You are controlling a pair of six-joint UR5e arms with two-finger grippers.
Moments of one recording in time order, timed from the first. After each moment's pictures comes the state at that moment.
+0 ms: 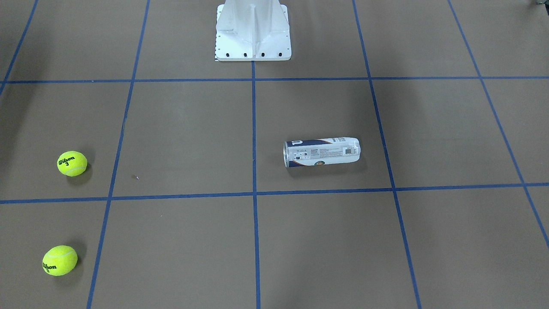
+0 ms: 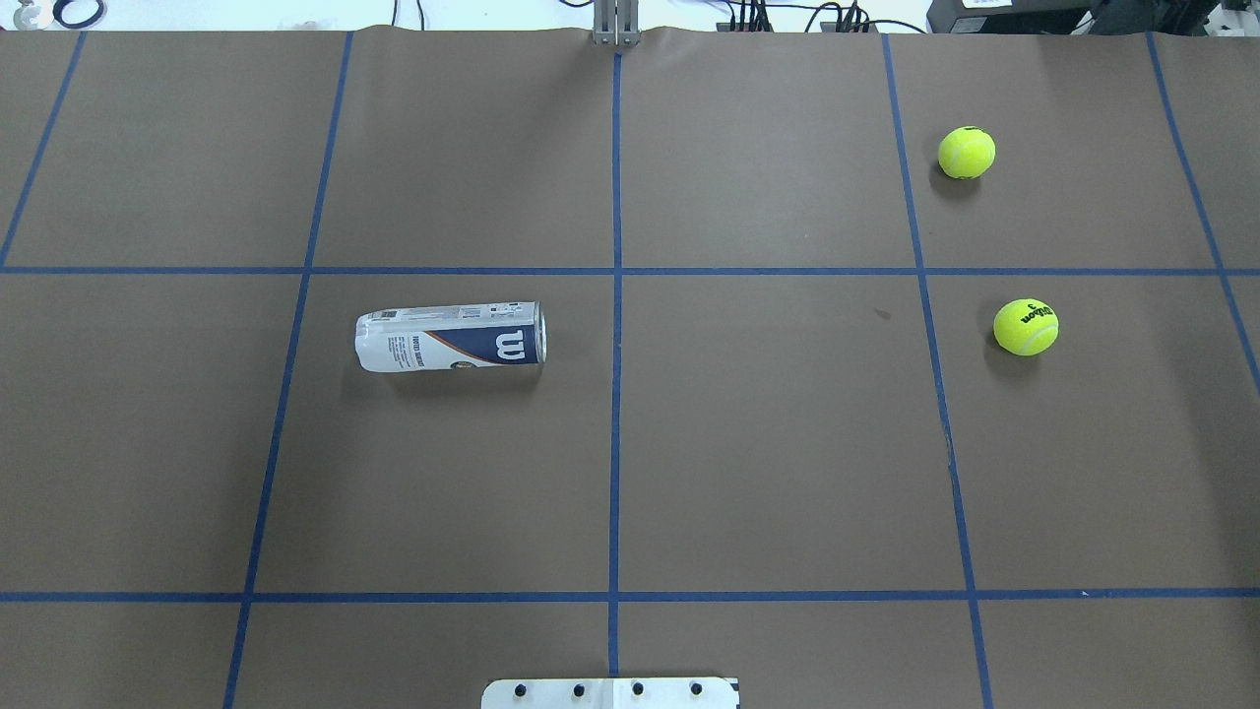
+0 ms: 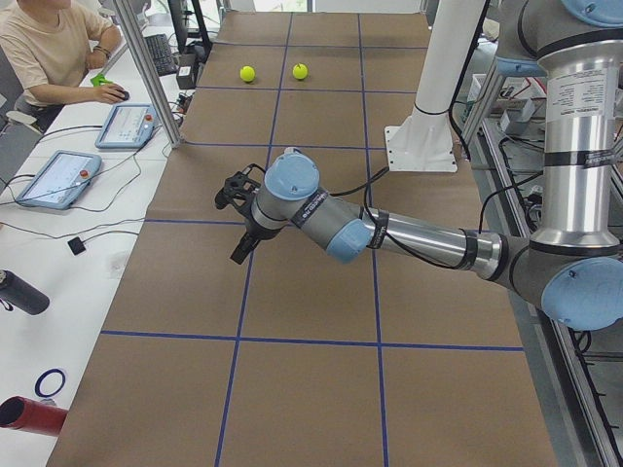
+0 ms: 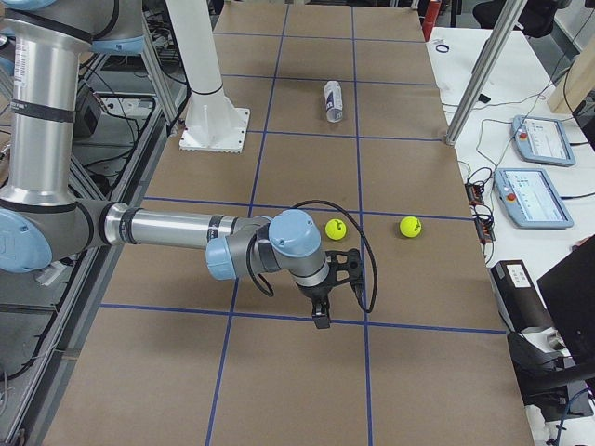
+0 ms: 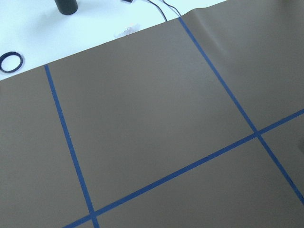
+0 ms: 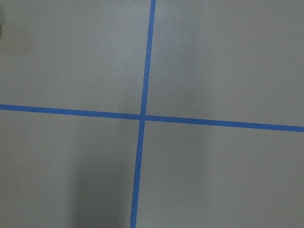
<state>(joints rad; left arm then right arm) -1.56 -1.51 -1.85 -2.10 -2.45 -0.09 1.66 -1.76 1.74 -1.29 2.33 0.06</state>
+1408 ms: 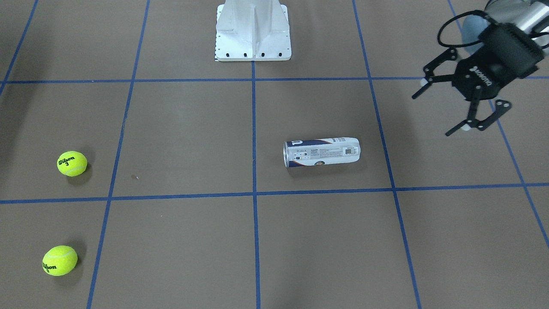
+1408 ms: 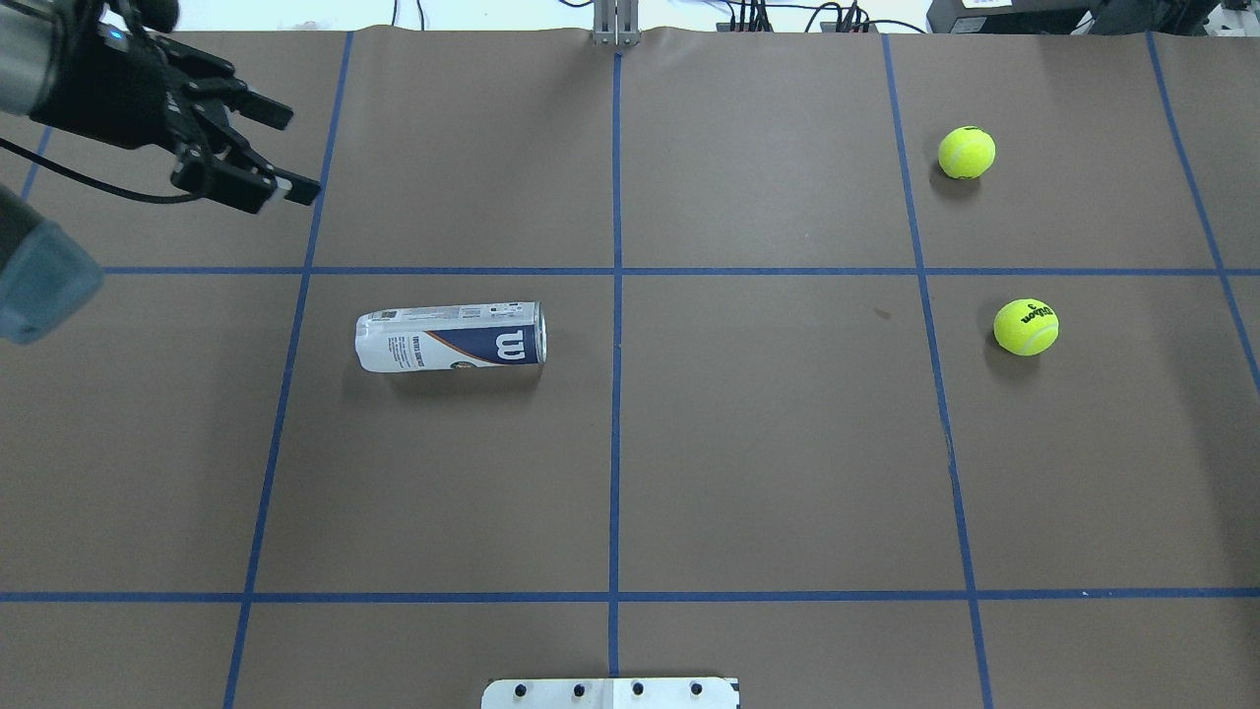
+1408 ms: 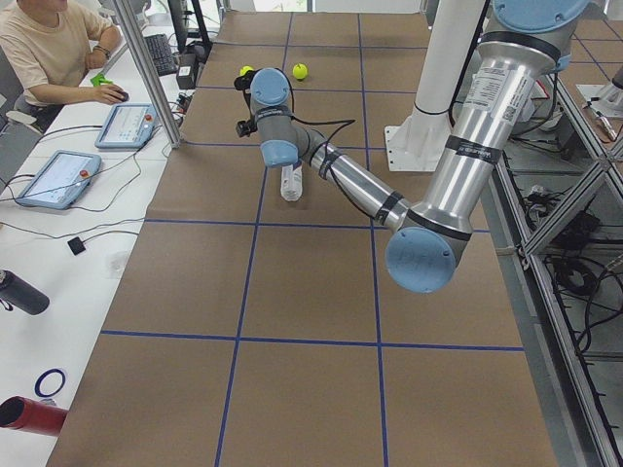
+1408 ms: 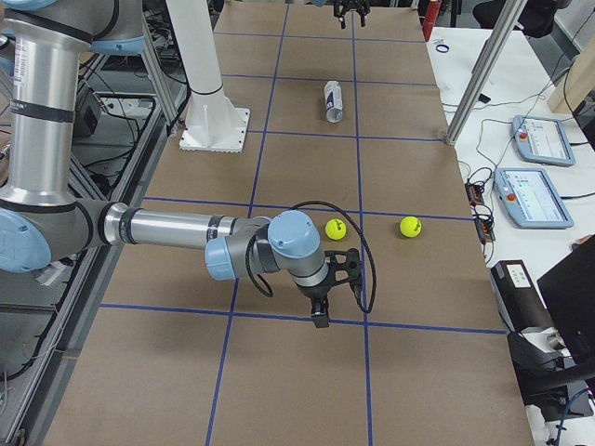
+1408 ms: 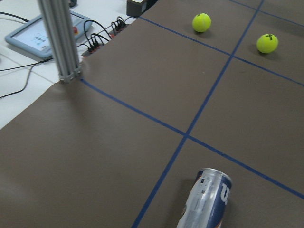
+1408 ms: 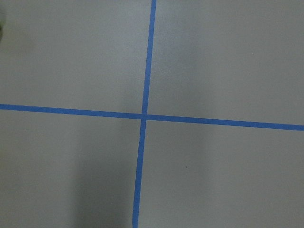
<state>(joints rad) -1.04 -1.96 -1.80 -2.32 -2.42 -0.22 1.66 -1.76 1.74 -1.28 2.35 0.06</state>
